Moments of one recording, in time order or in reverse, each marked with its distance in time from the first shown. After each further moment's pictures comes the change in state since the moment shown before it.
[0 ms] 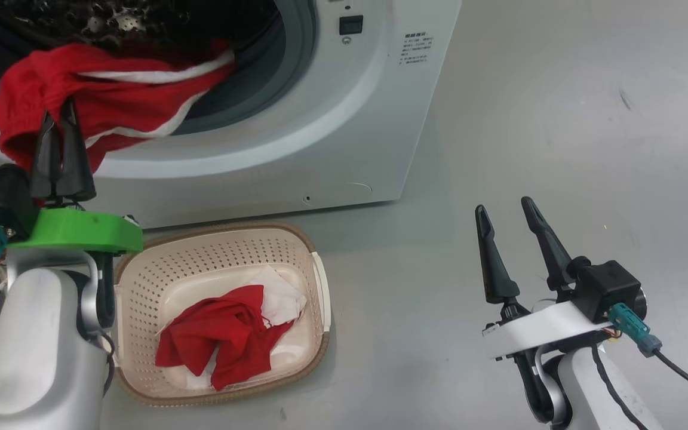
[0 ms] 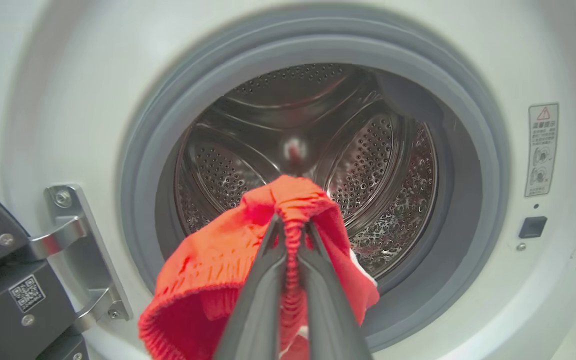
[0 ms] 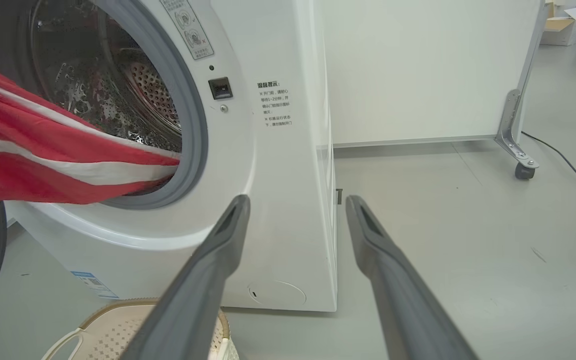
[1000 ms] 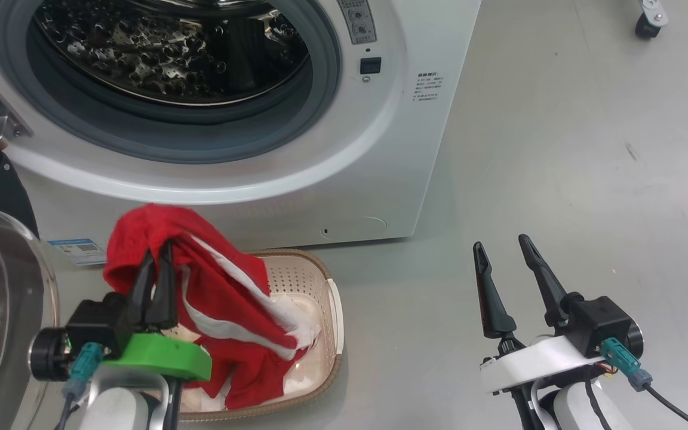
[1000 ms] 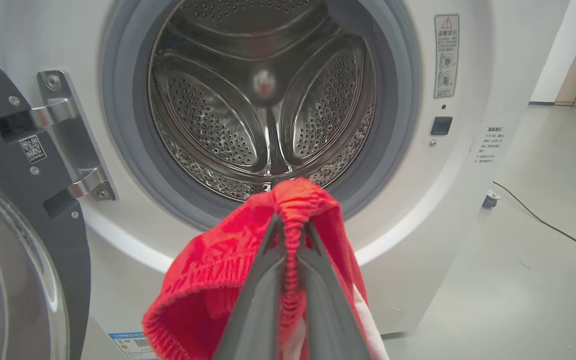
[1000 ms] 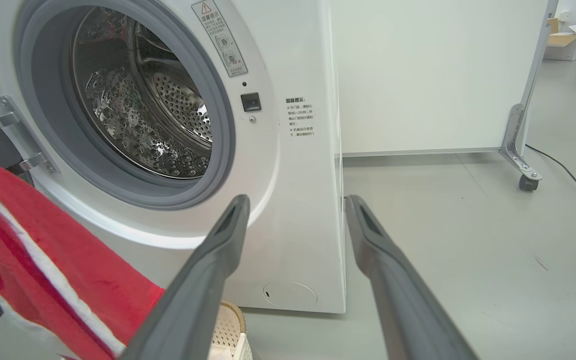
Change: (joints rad) left arm 0.342 -0.056 -0.100 -0.128 0.007 0.016 0.011; right arm 0.111 0.001 0.013 -0.029 -0.010 0.007 0.000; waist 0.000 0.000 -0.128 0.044
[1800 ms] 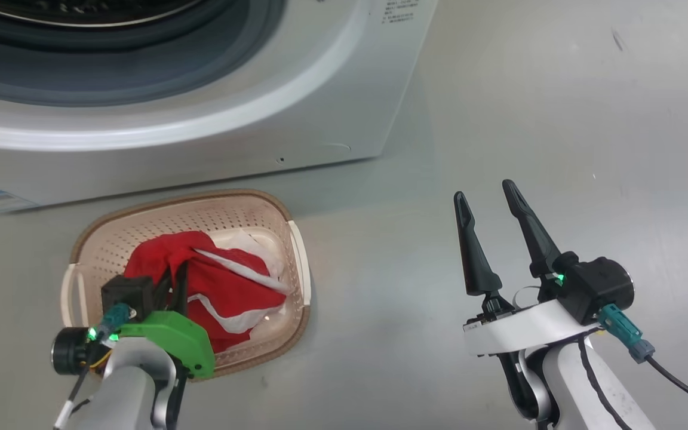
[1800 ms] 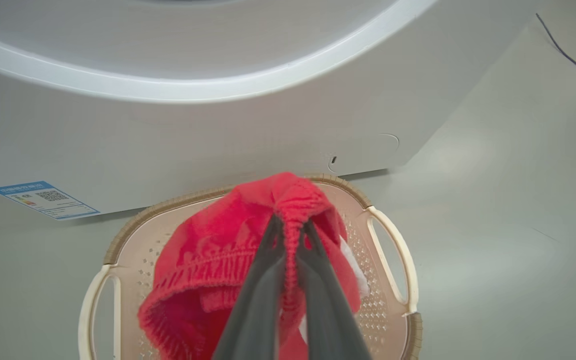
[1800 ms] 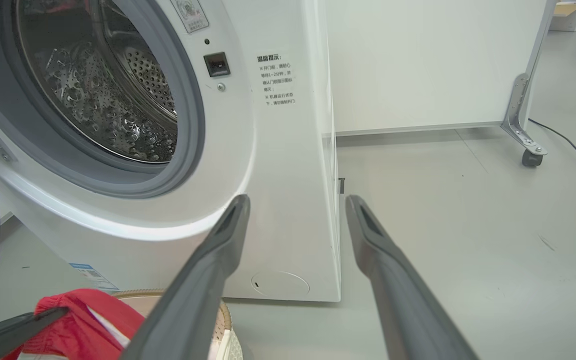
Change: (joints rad) left arm -0.139 -0.013 -0.047 0.380 -0.024 -0.044 0.089; right arm -0.105 -0.001 0.054 -0.076 0.003 0.001 0.000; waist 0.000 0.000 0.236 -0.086
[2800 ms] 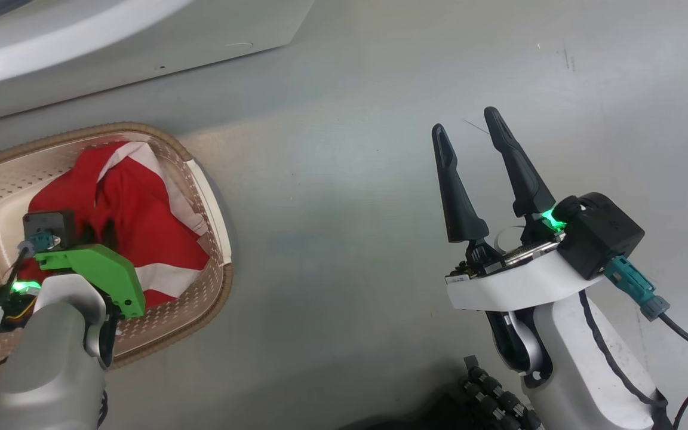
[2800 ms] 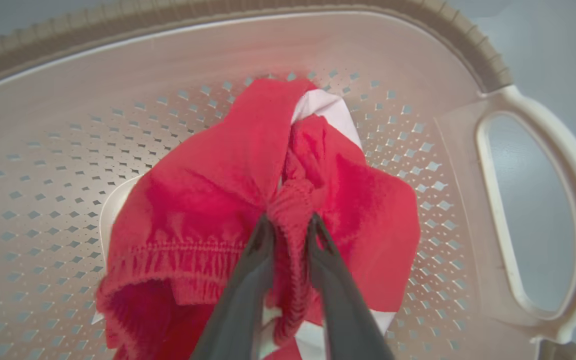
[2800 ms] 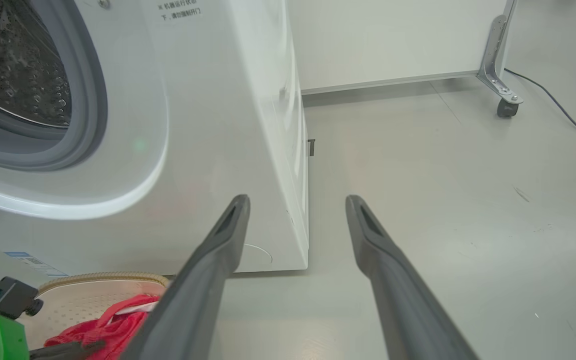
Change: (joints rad) left arm -0.301 0.084 0.074 0.364 -0.039 -0.018 0.095; right arm -0.163 0.000 0.056 -0.054 0.064 -0.013 0.000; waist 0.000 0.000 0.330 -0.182
